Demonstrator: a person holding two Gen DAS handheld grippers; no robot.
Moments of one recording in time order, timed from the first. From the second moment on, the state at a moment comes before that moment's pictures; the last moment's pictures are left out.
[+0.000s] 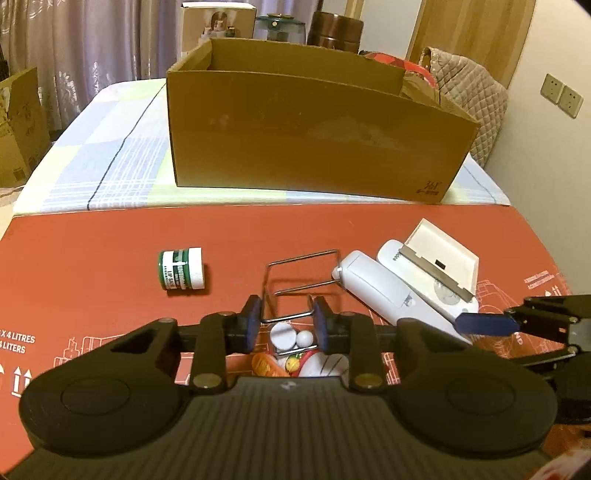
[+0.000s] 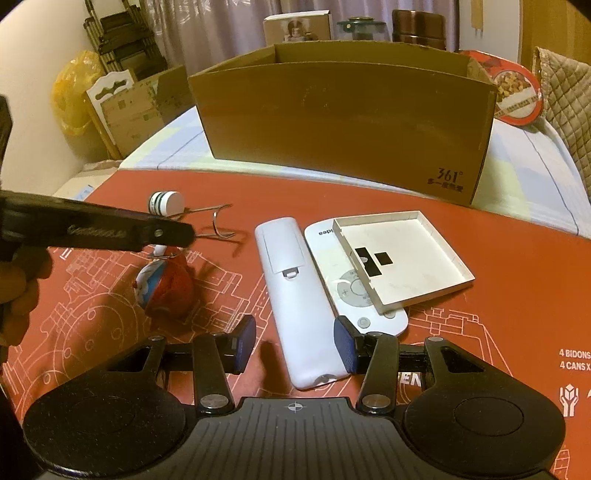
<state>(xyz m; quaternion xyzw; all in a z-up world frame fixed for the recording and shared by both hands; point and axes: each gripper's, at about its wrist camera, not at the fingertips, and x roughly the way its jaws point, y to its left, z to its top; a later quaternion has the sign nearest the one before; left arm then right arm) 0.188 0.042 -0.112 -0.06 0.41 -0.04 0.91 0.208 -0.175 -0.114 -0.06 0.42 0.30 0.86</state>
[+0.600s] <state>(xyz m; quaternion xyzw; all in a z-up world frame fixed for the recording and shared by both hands) 0.183 0.070 -0.079 -0.06 0.37 -0.04 0.93 0.208 -0.169 -0.115 -0.06 0.42 0.30 0.86</state>
